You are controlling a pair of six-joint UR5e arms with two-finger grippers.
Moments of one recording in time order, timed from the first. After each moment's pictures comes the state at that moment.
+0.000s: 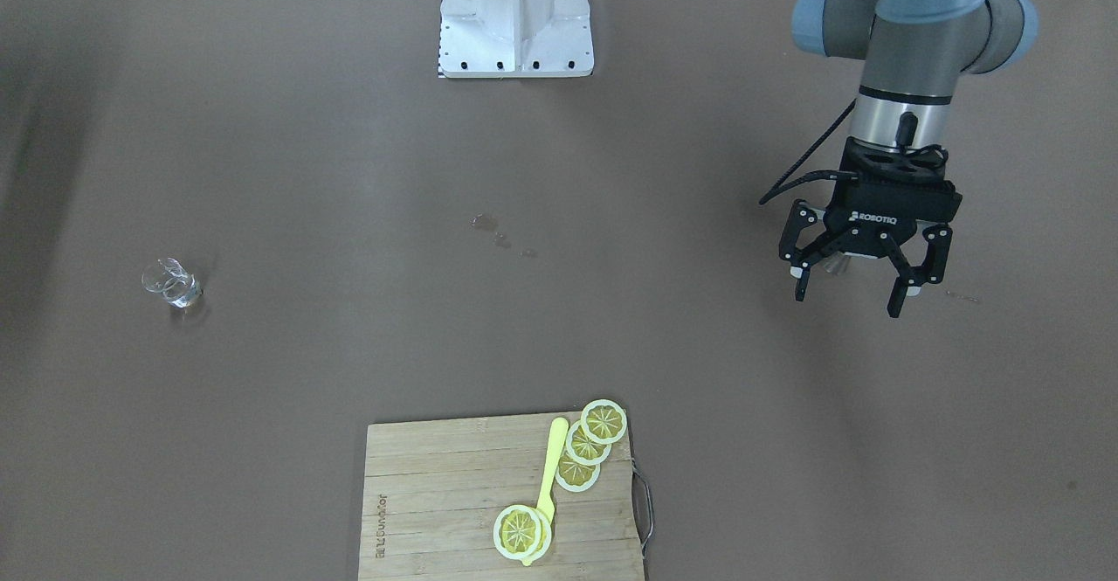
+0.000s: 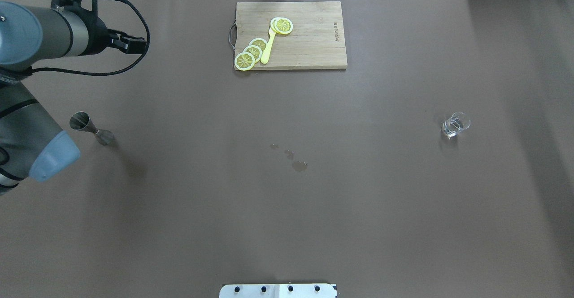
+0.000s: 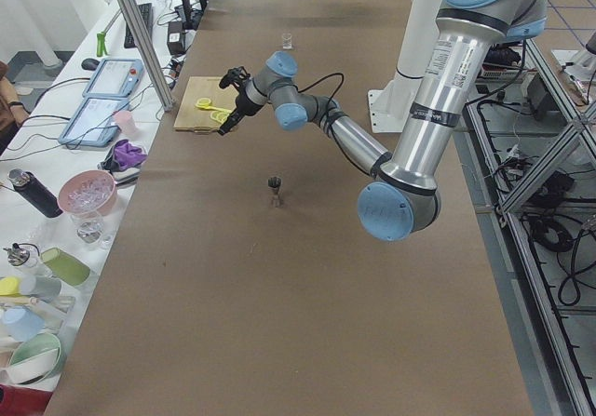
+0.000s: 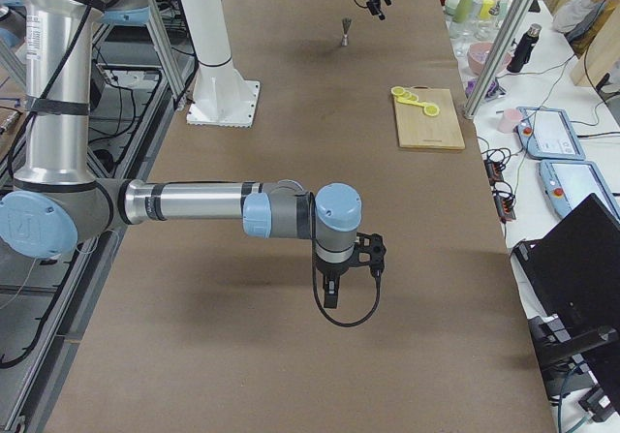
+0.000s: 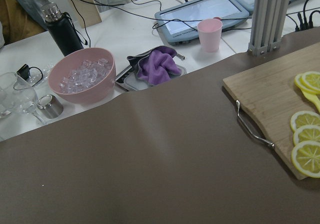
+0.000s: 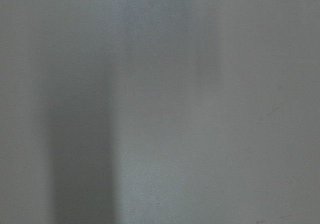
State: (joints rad) left arm -0.89 -1.91 -1.83 -1.98 -1.64 -0.62; right arm 1.58 -1.69 1.75 -1.62 2.29 0.00
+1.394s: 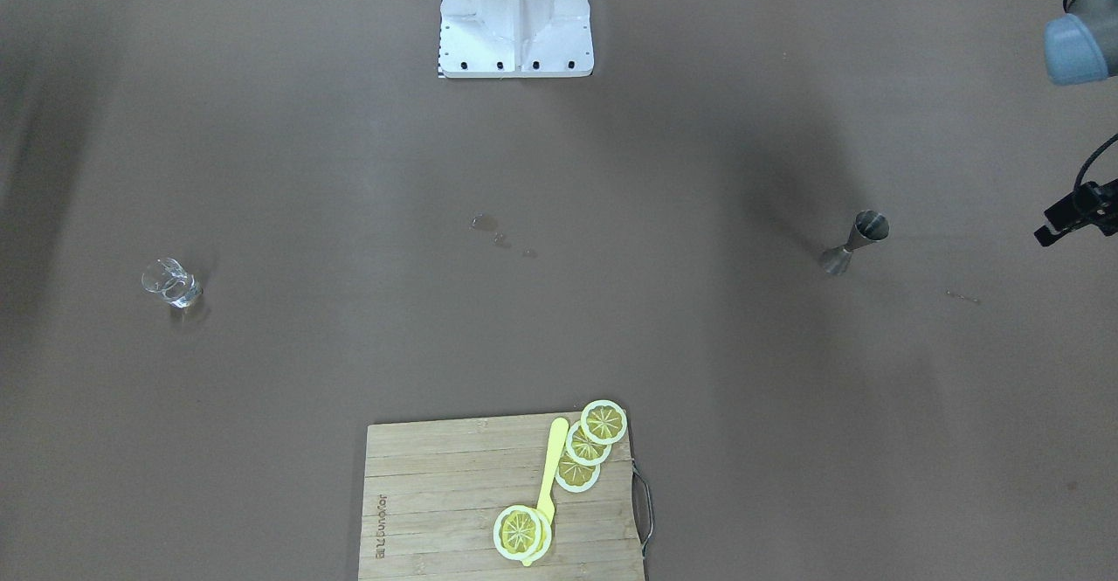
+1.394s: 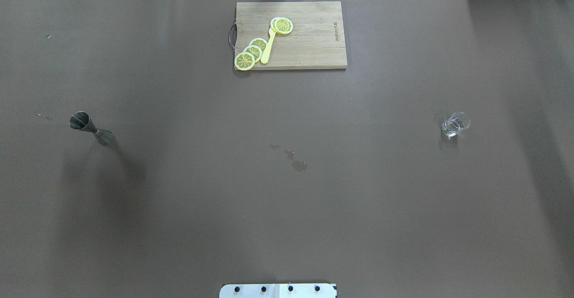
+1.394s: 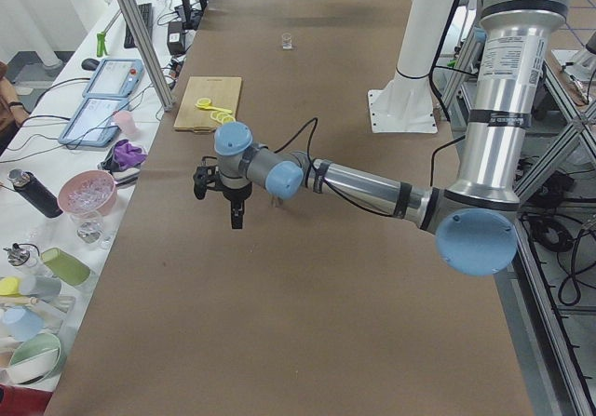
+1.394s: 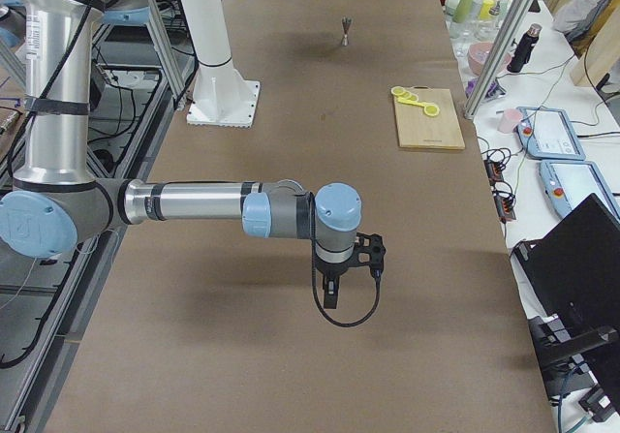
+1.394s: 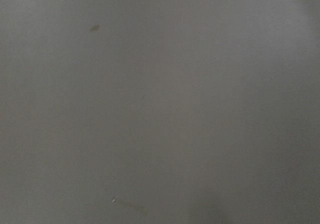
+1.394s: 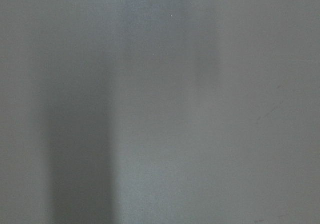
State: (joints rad) left arm -1.36 -1.60 -1.68 -1.78 -2.36 -0.59; right arm 1.58 -1.69 1.75 -1.62 2.28 0.00
